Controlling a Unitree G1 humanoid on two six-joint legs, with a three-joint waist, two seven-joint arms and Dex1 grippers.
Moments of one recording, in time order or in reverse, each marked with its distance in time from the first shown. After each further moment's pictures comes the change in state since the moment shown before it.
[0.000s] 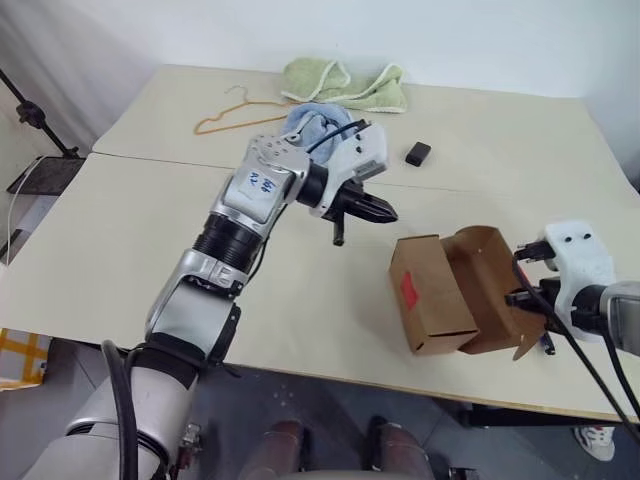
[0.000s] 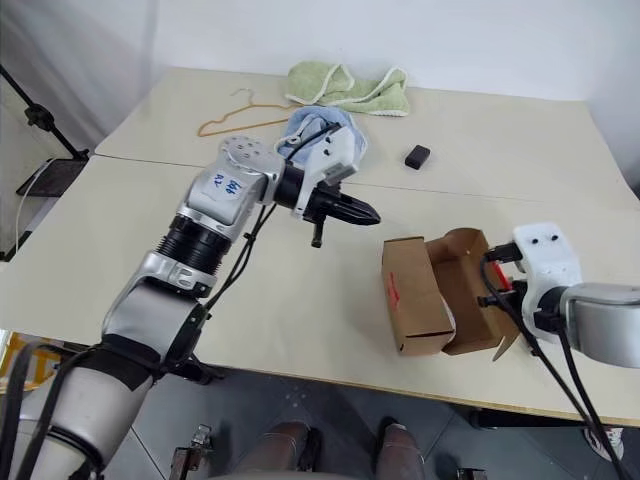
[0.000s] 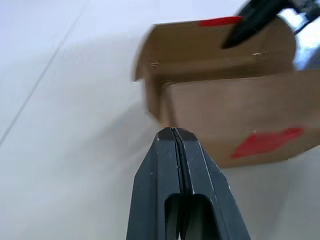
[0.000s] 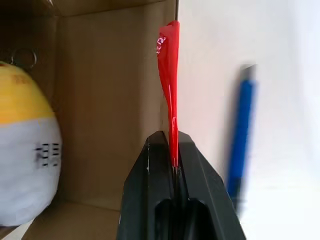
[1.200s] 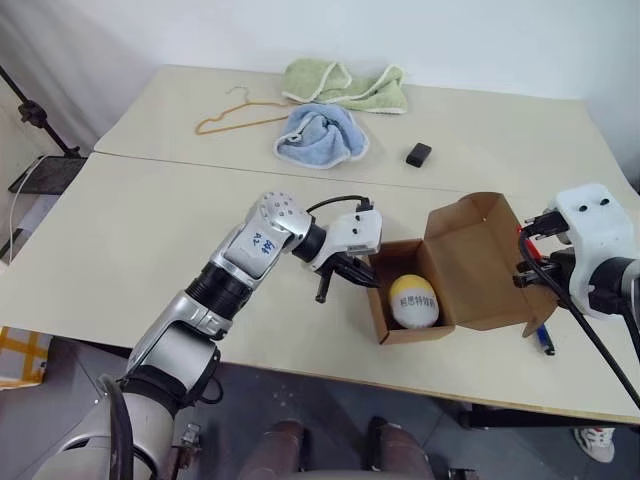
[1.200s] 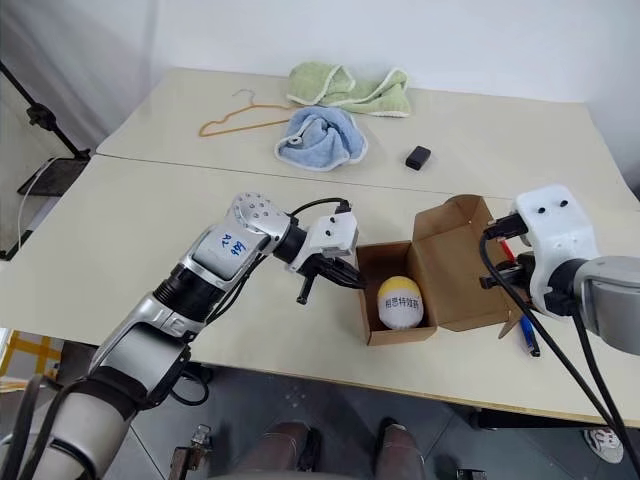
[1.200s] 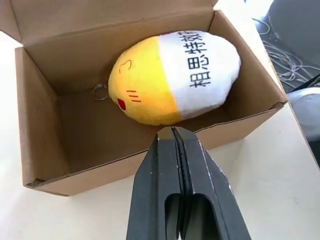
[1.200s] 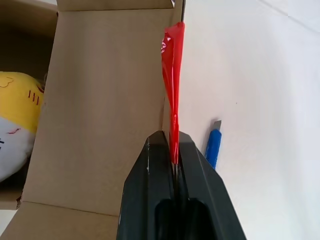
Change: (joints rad) left arm 0.245 0.133 -0.208 -0.271 0.031 -0.029 -0.032; right arm 0.045 -0.096 -0.086 -0.058 0.006 -0.053 0.035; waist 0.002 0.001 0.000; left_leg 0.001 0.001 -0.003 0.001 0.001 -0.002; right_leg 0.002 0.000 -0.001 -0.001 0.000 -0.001
